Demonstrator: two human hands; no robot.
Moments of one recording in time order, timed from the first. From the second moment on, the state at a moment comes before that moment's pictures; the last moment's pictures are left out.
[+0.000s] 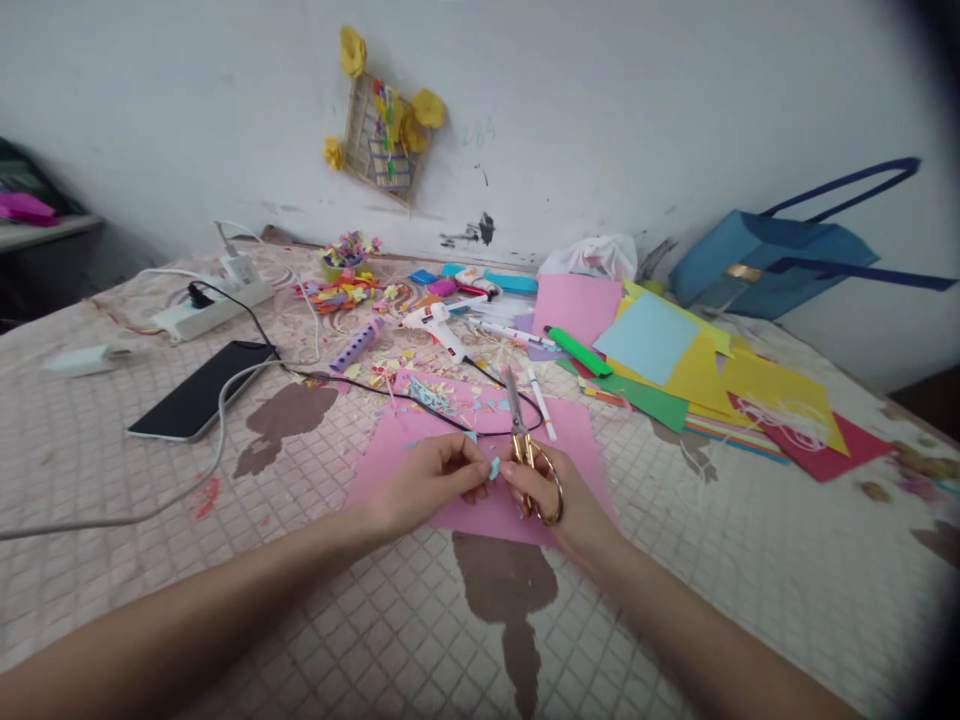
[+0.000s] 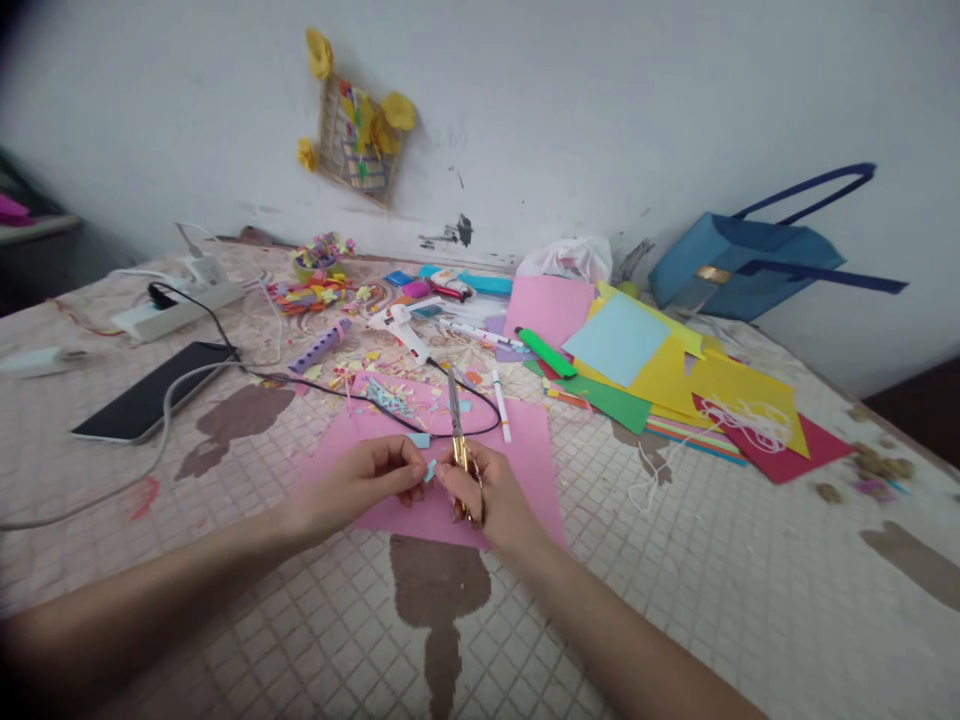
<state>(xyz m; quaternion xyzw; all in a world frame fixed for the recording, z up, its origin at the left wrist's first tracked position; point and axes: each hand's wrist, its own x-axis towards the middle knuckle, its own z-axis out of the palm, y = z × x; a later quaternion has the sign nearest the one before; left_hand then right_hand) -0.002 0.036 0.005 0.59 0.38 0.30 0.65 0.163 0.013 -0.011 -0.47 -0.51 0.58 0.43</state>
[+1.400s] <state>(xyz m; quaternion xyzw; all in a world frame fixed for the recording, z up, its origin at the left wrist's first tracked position) -0.012 0.049 0.011 0.56 0.39 0.35 0.64 0.162 0.003 0.000 -0.49 -0.55 0.56 0.38</state>
